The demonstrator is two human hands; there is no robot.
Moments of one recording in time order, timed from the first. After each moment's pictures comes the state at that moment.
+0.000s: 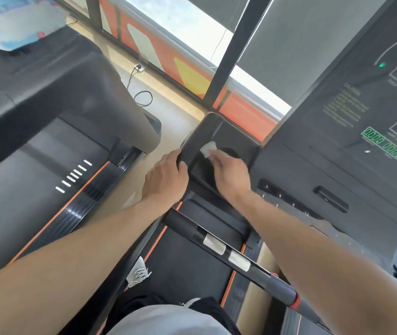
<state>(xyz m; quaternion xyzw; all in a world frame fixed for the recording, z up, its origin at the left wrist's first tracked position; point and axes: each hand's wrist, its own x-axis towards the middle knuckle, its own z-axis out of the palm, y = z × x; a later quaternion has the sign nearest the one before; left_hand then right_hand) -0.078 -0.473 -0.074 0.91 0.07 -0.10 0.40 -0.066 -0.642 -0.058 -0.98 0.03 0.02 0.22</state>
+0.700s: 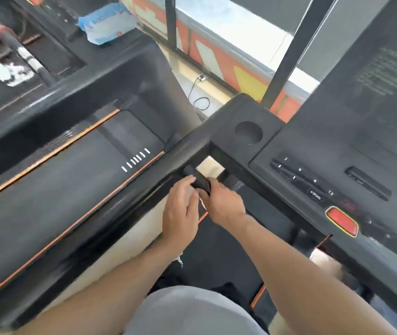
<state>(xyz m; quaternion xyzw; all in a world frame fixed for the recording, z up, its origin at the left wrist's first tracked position) -0.277 -0.525 -0.104 0.82 0.14 0.10 0.55 -0.206 -0.639 -0.097 -0.95 -0.09 0.22 0.19</state>
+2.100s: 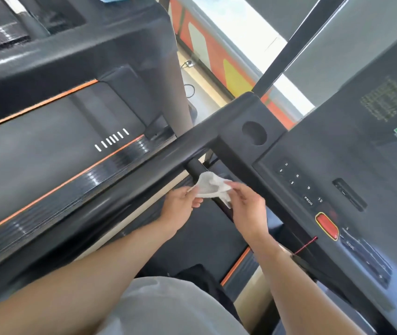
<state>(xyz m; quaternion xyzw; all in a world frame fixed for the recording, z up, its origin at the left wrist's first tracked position) -0.264 -0.500 -0.138 0.63 0.26 -0.15 0.72 -0.237 -0.672 -0.086 -0.91 0.02 0.06 0.41</state>
